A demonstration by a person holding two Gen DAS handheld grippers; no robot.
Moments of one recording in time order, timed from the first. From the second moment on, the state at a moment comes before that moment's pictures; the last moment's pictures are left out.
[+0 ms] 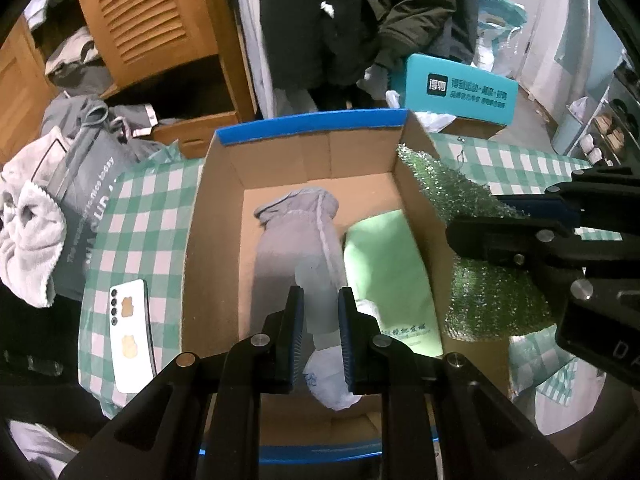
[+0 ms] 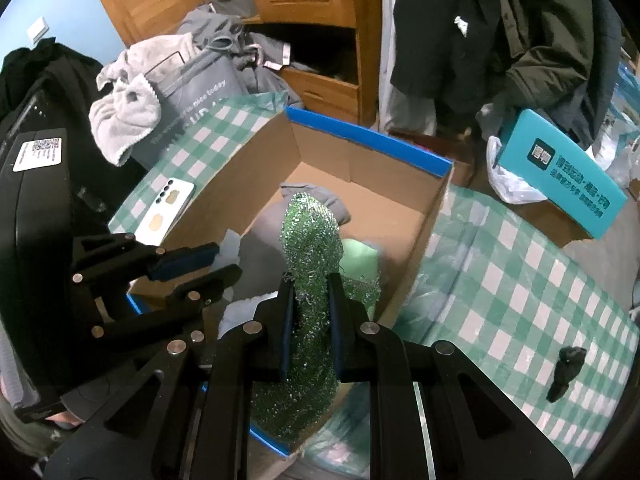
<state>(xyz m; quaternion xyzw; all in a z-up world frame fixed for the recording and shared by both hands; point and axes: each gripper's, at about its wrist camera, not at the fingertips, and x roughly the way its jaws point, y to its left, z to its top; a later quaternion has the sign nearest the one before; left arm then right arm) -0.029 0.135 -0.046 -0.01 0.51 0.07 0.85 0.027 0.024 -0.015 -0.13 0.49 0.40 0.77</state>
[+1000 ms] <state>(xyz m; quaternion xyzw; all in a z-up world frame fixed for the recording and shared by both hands) -0.019 0.112 -0.048 0.01 0.52 0.07 0.85 0.052 -0.023 -0.034 -0.09 0.51 0.34 0.78</state>
